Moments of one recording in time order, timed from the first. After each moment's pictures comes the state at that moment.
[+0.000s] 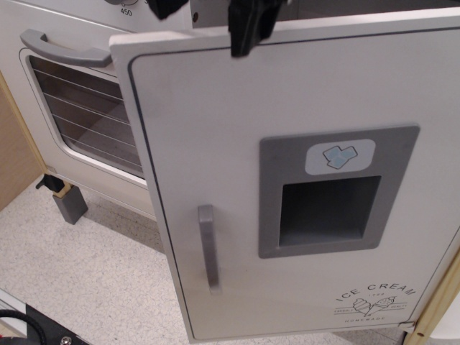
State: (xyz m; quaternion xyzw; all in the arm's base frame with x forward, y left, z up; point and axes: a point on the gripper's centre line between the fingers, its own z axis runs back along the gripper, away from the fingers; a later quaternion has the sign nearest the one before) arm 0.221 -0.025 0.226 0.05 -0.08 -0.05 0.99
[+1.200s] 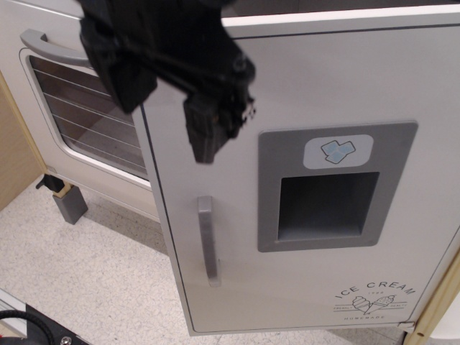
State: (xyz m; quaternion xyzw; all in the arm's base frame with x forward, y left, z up) arm 0.169 -0.035 0.190 0.04 -0.12 -0.06 0.99
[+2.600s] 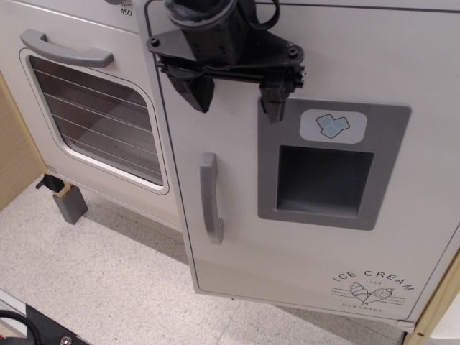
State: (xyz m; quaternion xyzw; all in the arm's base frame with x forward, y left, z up) arm 0.258 -0.021 0.140 -0.02 -0.23 0.11 0.97
